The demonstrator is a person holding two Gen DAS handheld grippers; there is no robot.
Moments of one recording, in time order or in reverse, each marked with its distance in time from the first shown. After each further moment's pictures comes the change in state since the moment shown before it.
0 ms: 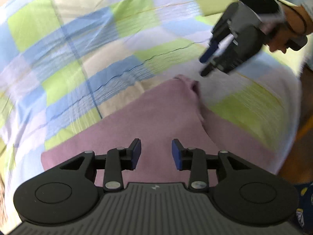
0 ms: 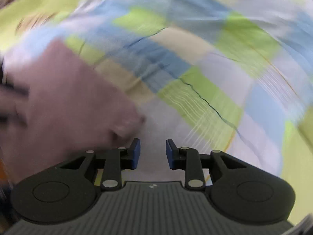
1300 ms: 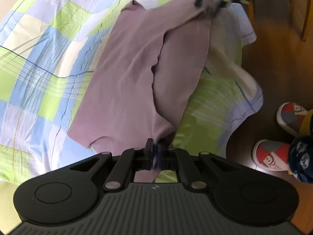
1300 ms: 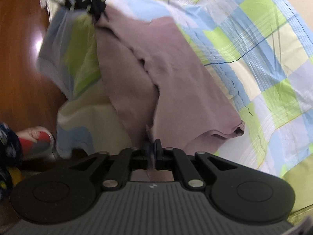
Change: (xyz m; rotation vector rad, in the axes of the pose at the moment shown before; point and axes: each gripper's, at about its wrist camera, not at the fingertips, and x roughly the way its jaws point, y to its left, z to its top) left arm -0.047 0.085 -0.168 0.837 -0.007 -0.049; right arm -0.031 0.278 -0.004 -0.276 0.093 -0.186
